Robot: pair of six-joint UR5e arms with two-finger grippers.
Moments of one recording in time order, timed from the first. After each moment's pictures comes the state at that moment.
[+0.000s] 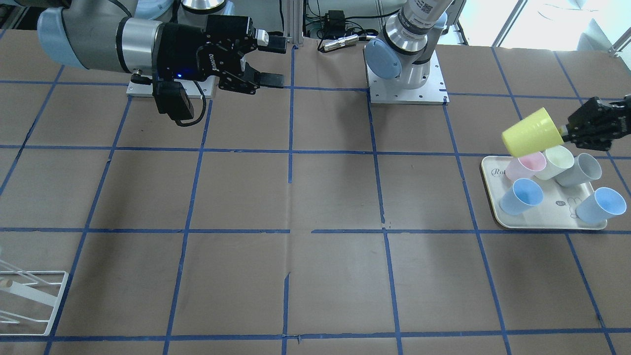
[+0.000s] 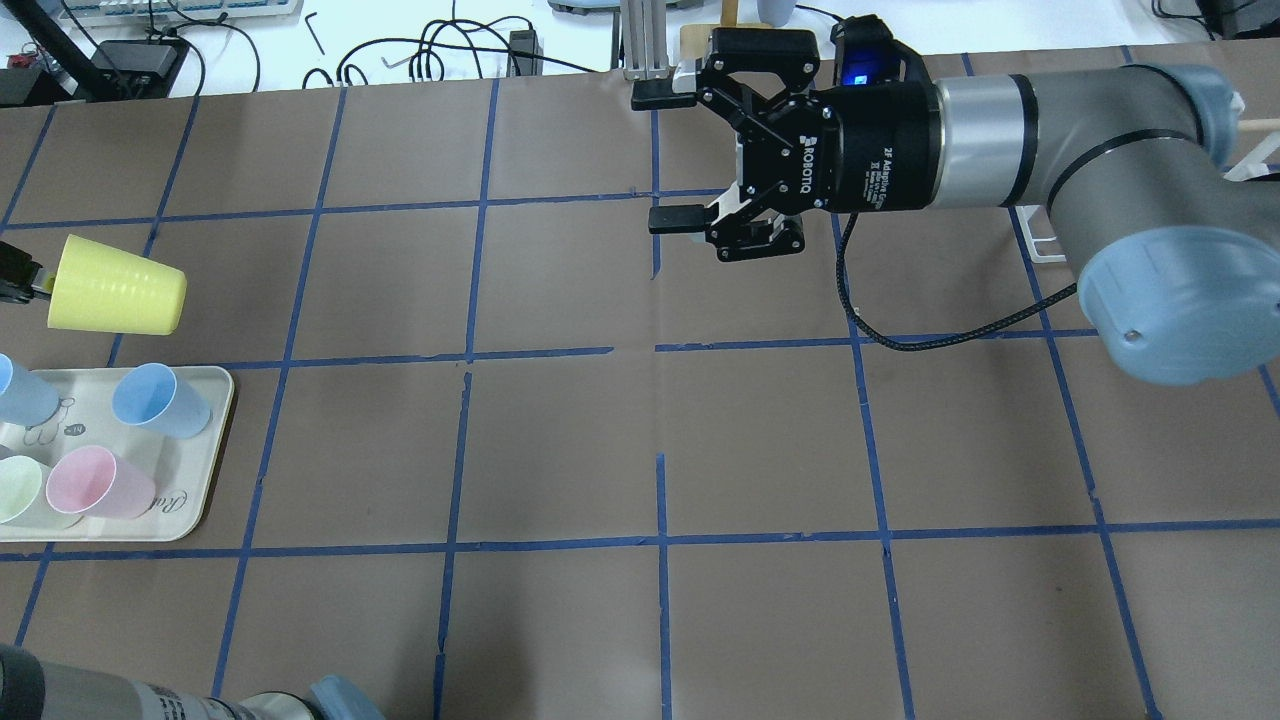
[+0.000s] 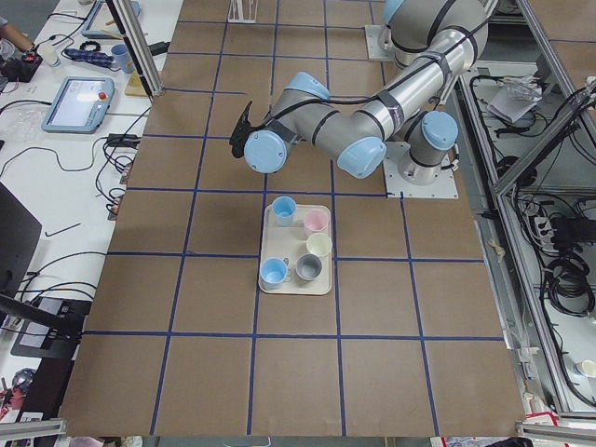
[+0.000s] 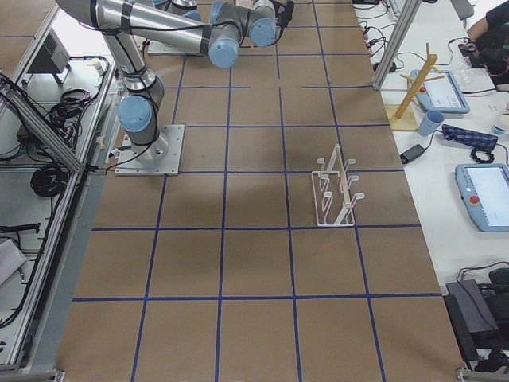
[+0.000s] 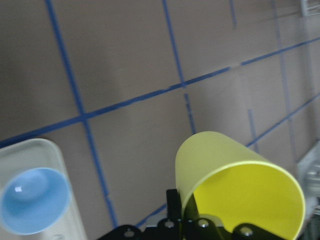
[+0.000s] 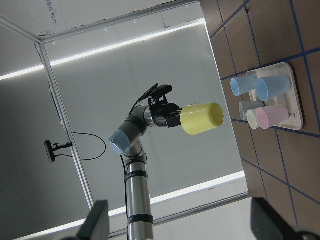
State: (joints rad) left arm -0.79 -1.84 -1.40 -2.40 1.02 1.21; right arm 1.51 -1.65 1.91 -1.63 -0.08 0.04
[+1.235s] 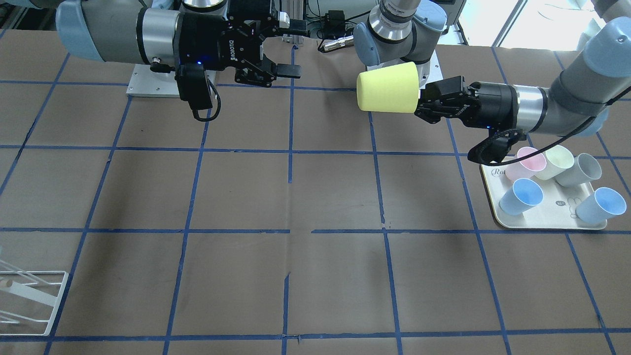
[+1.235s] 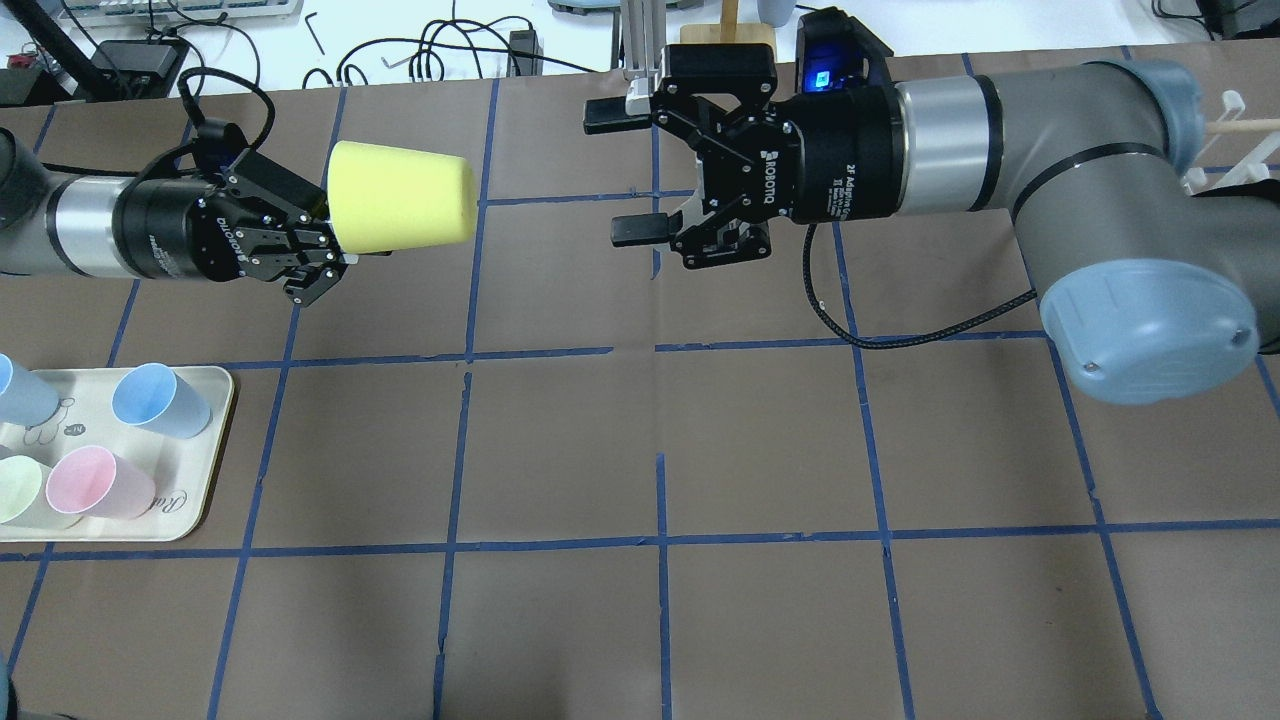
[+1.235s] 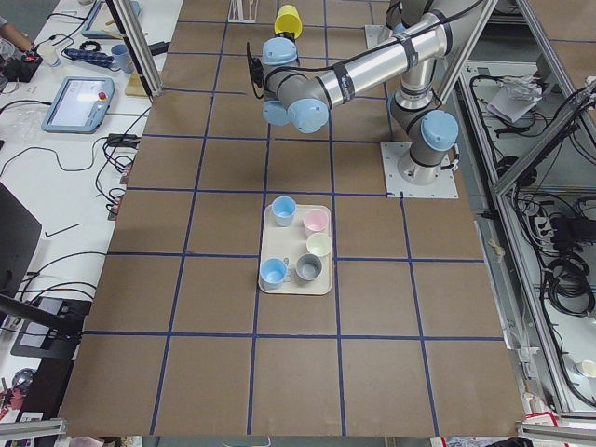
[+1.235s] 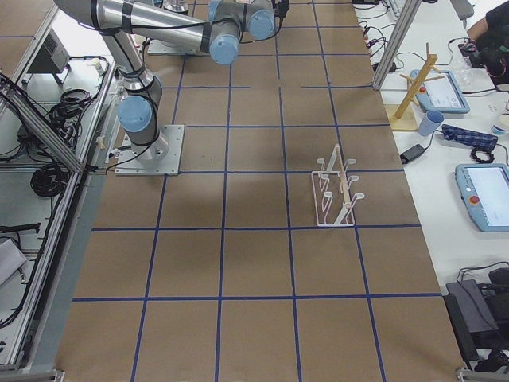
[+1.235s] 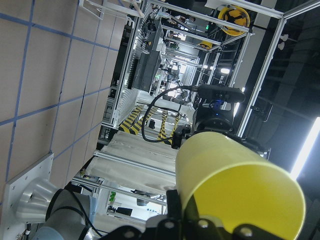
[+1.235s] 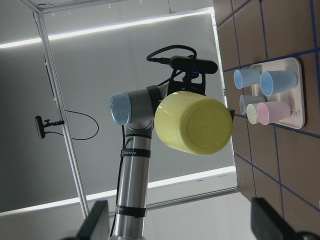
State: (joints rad) left arm -1.16 -1.80 -1.59 -2.87 0.50 1.25; right arm 1.57 -1.64 1.92 -1.75 -0.08 0.06
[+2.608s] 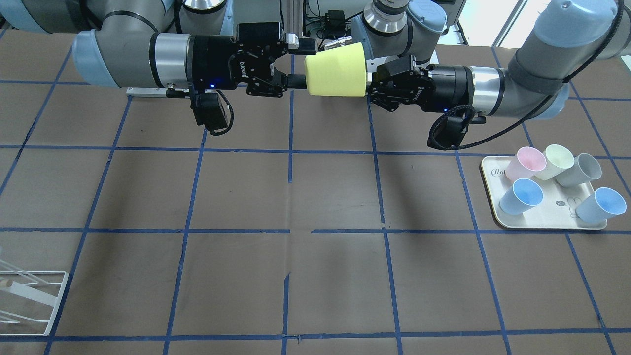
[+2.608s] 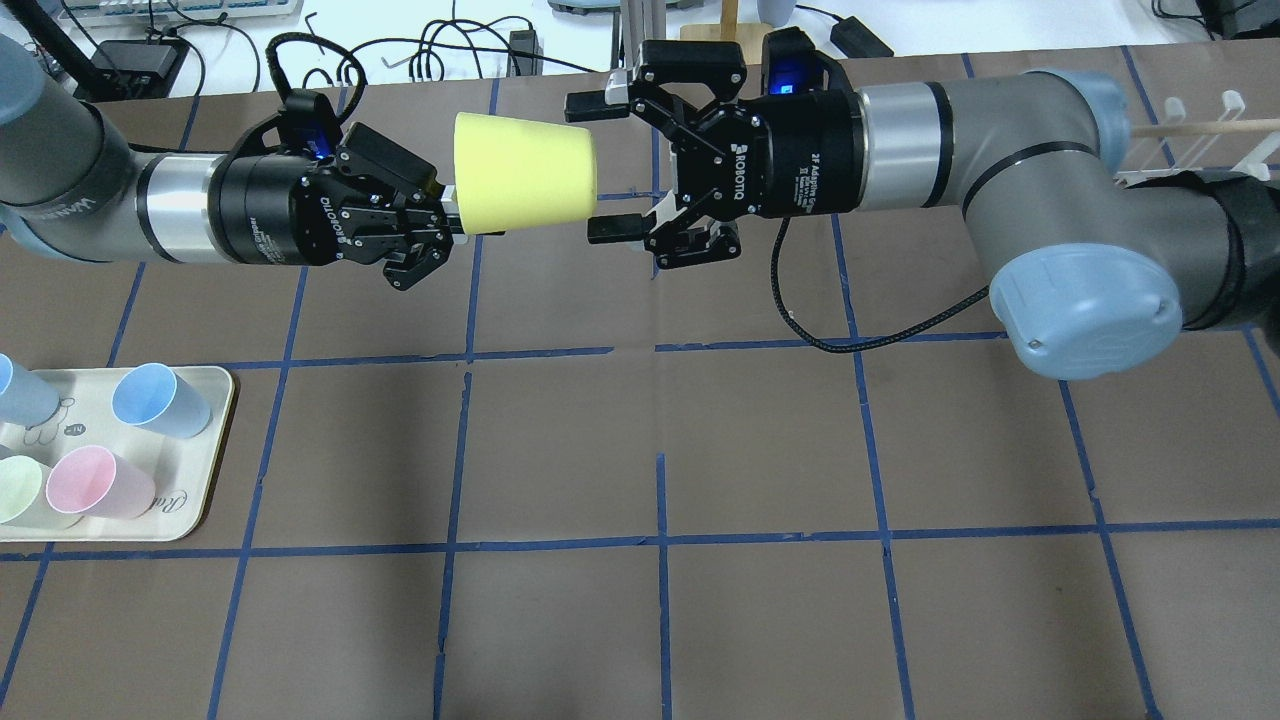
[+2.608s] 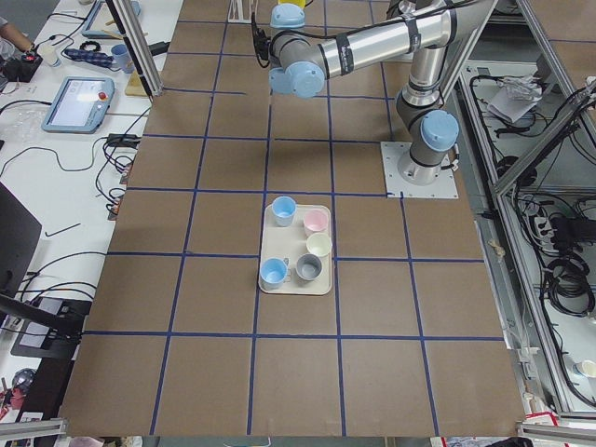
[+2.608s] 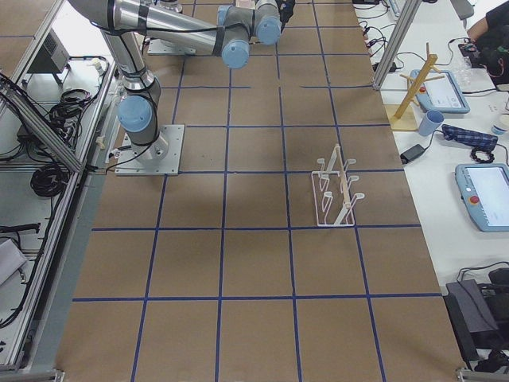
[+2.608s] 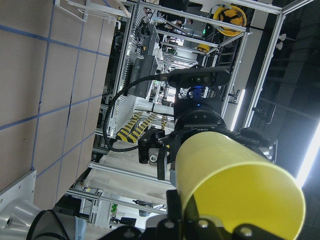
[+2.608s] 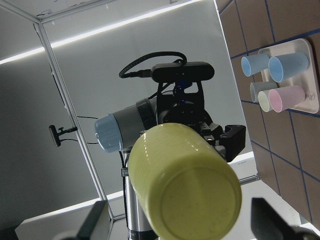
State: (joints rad) left arm -1.30 -1.74 -1.60 -2.88 0.35 1.26; right arm 1.60 -1.56 1.90 -1.79 -0.02 0.16
